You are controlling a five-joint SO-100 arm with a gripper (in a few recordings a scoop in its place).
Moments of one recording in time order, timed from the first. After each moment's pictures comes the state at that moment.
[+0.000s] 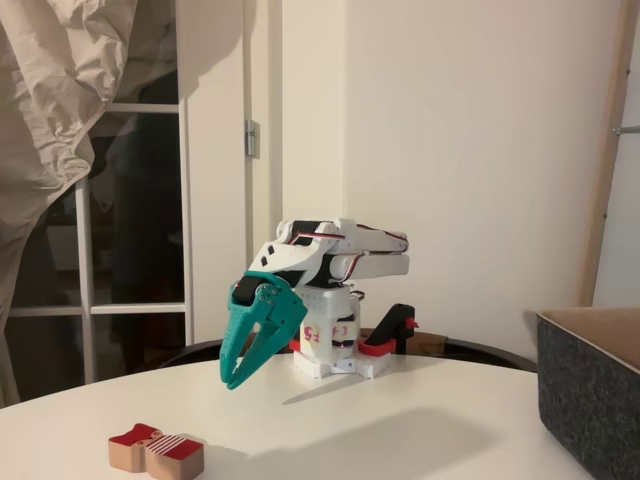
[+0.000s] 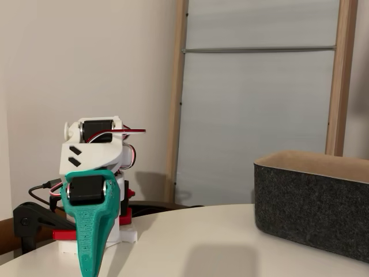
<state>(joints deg) 49.3 187.8 179.5 56.0 80.4</state>
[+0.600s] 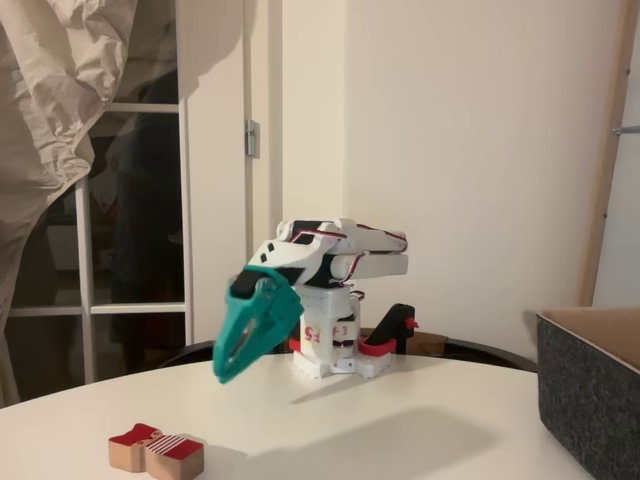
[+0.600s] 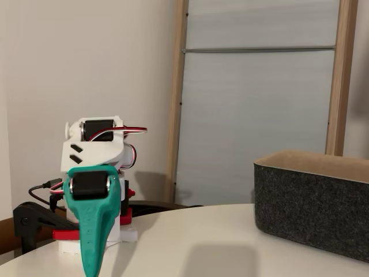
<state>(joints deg) 48.2 187.2 178.7 48.8 84.5</state>
